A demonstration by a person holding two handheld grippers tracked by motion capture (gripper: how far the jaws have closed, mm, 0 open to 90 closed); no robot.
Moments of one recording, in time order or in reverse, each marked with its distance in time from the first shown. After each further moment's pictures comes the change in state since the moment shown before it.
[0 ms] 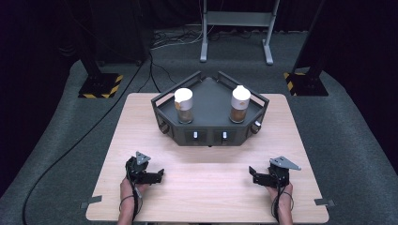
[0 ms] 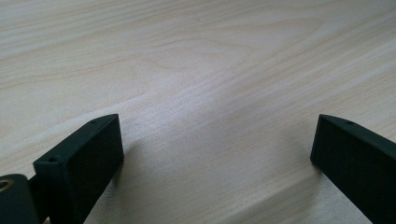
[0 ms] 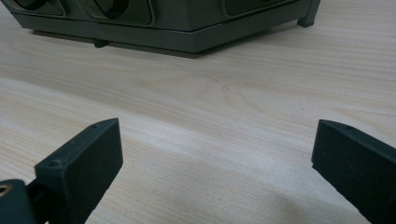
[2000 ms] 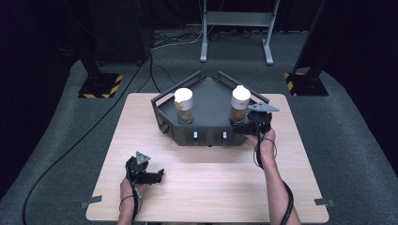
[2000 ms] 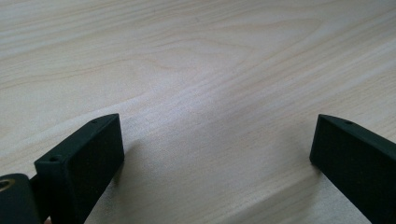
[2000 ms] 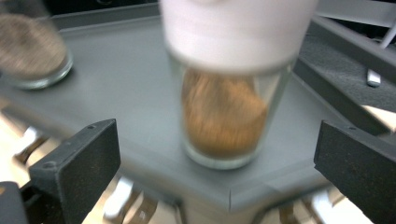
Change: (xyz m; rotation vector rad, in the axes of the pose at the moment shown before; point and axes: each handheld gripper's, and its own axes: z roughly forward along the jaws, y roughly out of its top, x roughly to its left) left arm 0.001 0.000 0.000 0.002 -0.006 -0.002; right arm 0.034 0.163 0.044 -0.050 0.021 -0.117
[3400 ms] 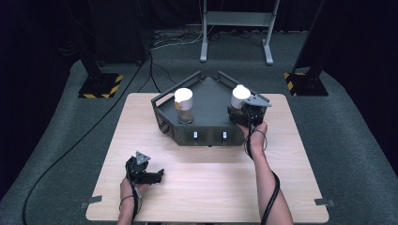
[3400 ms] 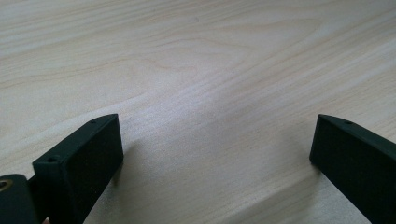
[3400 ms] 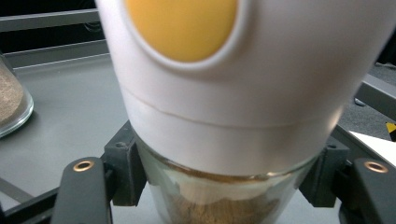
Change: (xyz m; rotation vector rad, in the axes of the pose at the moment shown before) left arm 0.001 0.000 0.000 0.001 -0.002 -0.001; right arm 0.005 -0.001 0.046 -0.102 -0.052 0.021
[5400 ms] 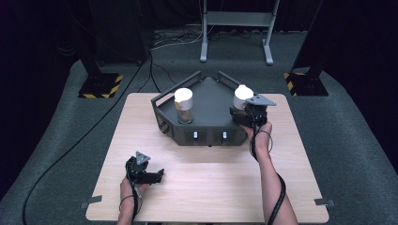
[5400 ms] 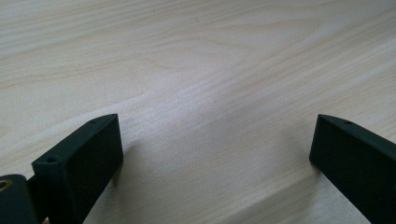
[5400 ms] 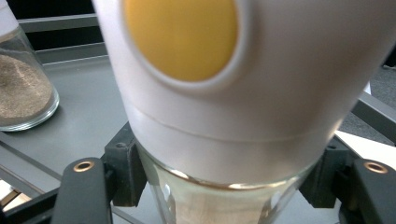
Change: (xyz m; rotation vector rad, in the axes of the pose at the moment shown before) left arm 0.000 0.000 0.000 0.000 -0.002 0.000; right arm -0.005 0.013 -0.020 0.020 0.030 -0.026
